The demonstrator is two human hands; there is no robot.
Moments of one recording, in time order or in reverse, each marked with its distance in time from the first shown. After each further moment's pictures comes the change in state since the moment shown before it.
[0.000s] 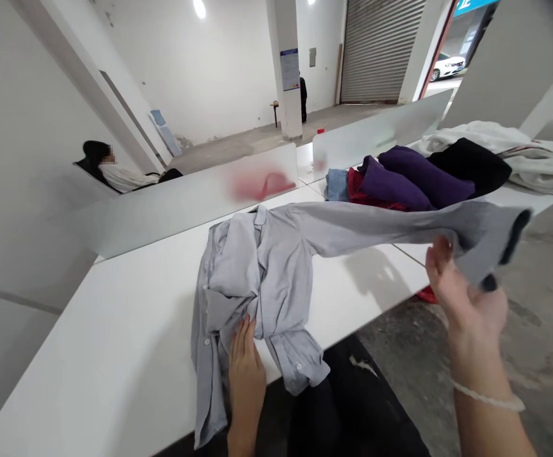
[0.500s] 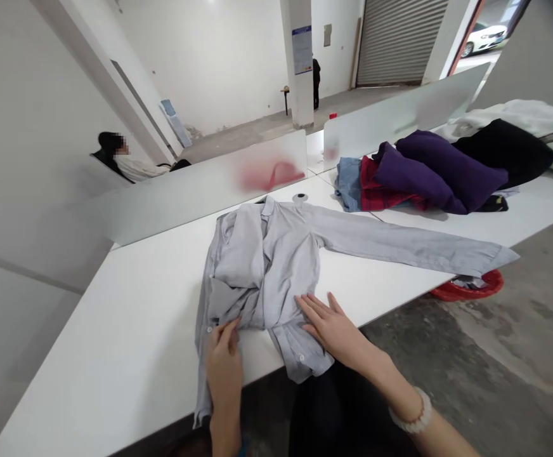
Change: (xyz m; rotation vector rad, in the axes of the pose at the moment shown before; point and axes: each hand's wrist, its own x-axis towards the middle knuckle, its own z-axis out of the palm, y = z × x) left_hand 0.011 -0.018 -0.038 0.112 0.045 -0.230; right_hand -0.117 0.116 0.061 -1.251 -1.226 -0.566
